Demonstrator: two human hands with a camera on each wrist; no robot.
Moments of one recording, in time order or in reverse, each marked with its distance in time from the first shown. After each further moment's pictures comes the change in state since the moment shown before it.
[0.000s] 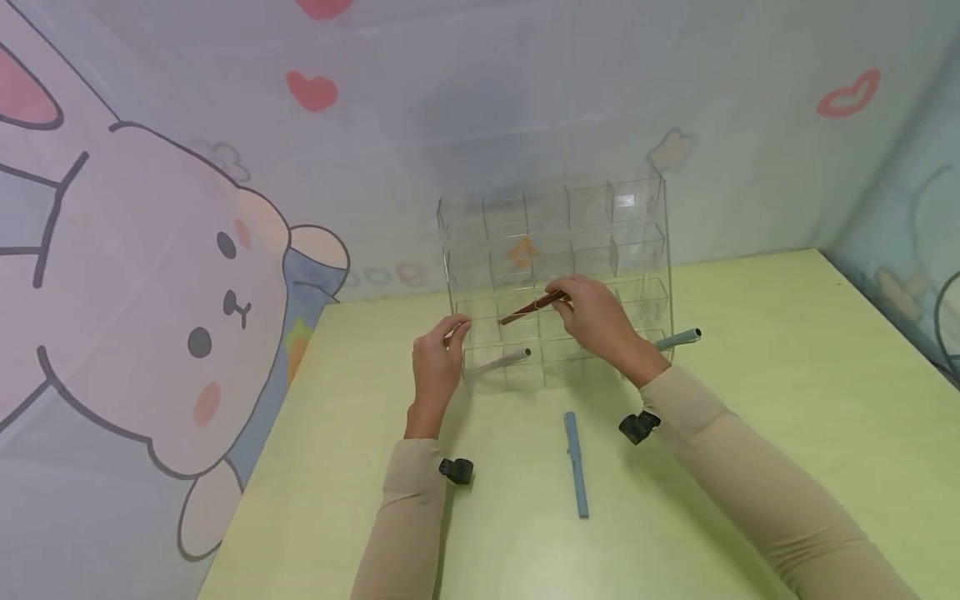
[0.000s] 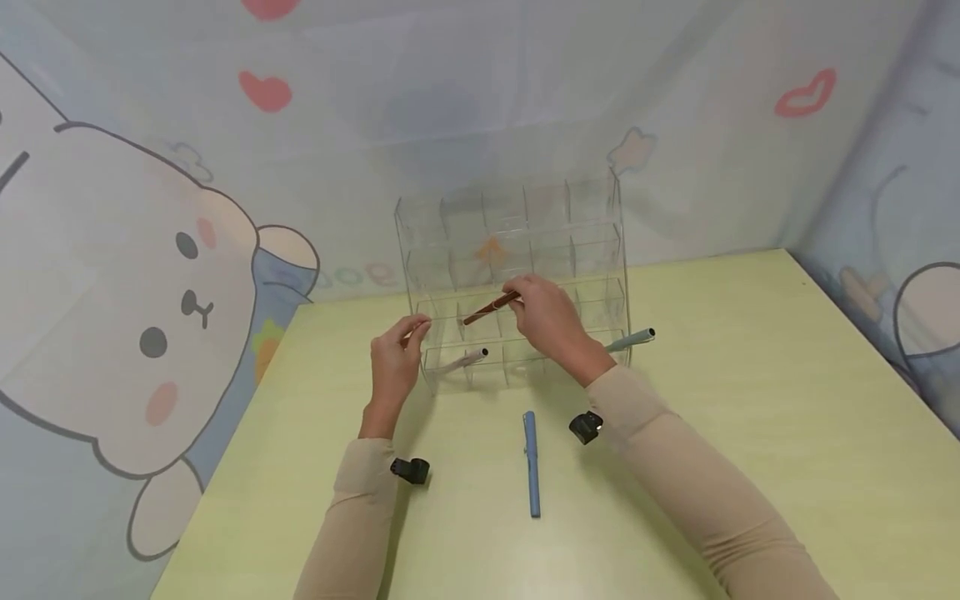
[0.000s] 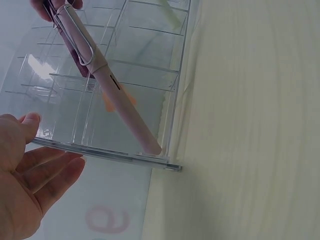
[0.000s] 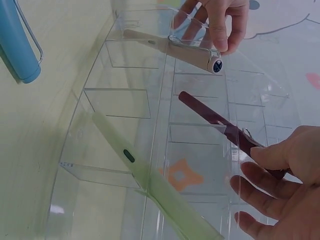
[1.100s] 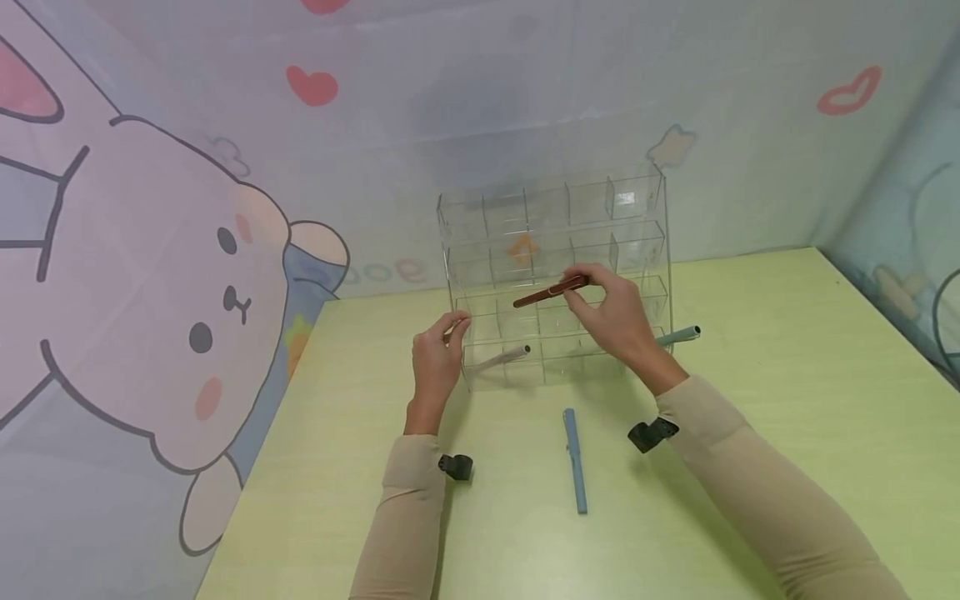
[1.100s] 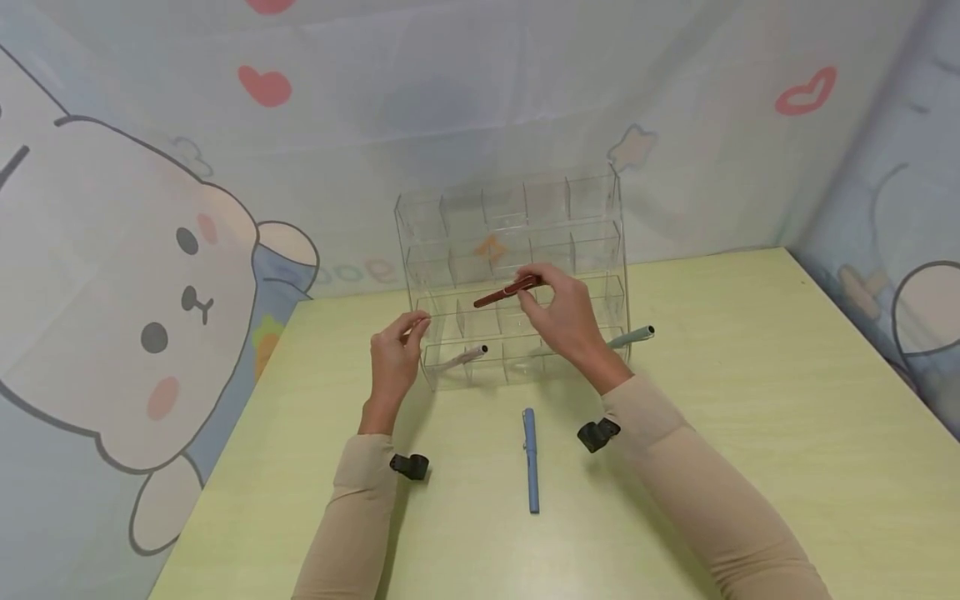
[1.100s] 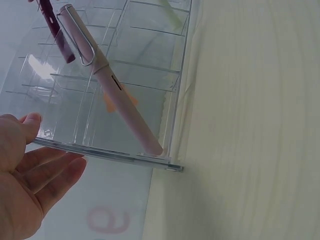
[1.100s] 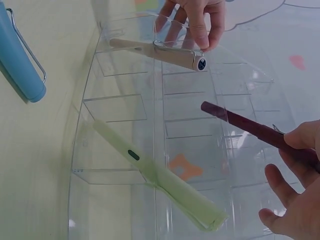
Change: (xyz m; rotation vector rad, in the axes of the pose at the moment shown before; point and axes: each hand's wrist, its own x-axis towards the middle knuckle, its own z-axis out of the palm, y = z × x) left_hand 0.001 0.001 -0.002 -0.029 -0.013 -0.002; right_hand -0.015 0.010 -0.007 0.333 0.278 0.035
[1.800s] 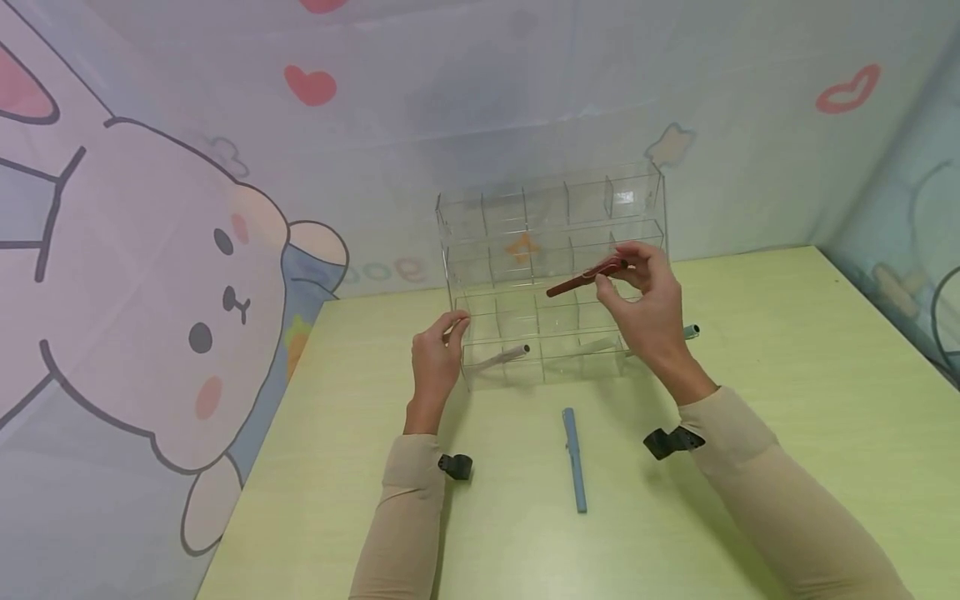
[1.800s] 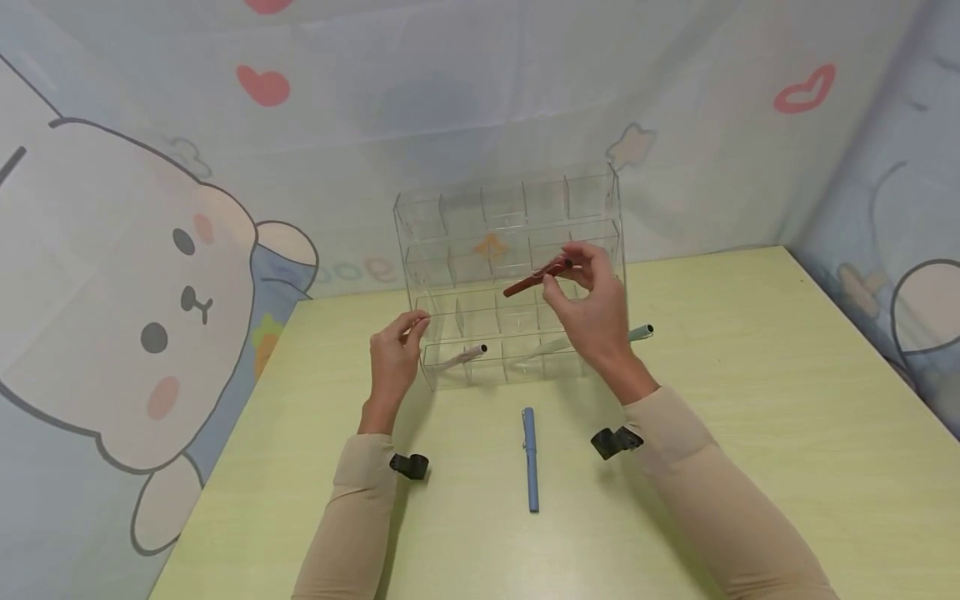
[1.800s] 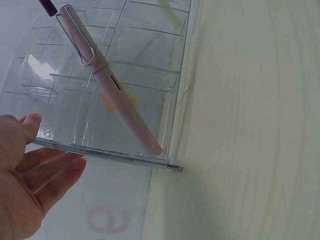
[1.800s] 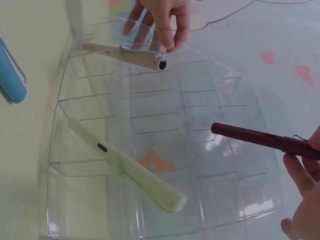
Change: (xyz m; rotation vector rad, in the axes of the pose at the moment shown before) left_hand 0.000 -0.001 0.000 -0.016 -0.007 -0.015; right_hand -0.012 -0.019 -0.028 0.247 0.230 -0.014
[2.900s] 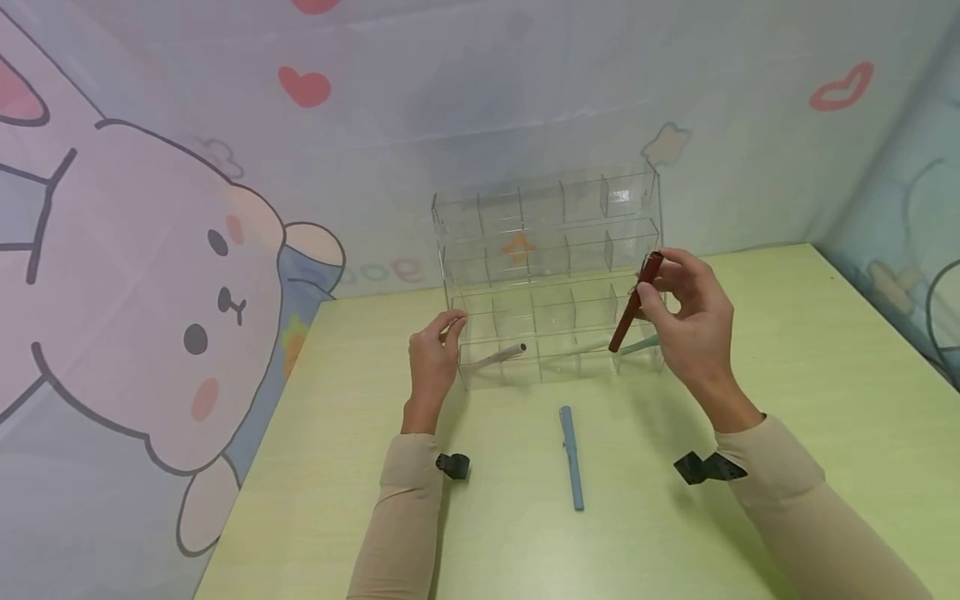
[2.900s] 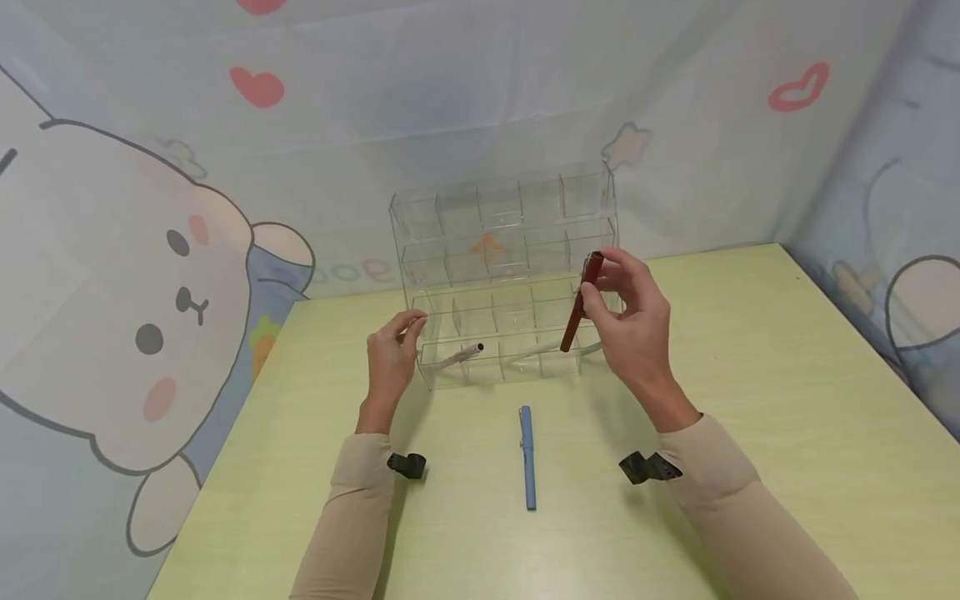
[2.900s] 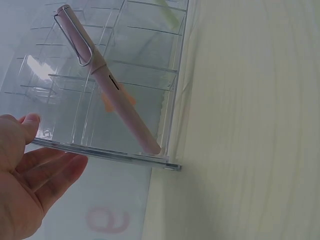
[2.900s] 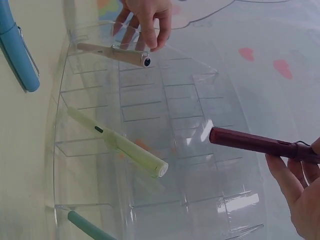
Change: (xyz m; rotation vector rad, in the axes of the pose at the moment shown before) left_hand 0.001 0.001 0.000 -0.014 -0.008 0.001; right_hand -0.023 -0.009 -0.039 0.305 0.068 -0.091
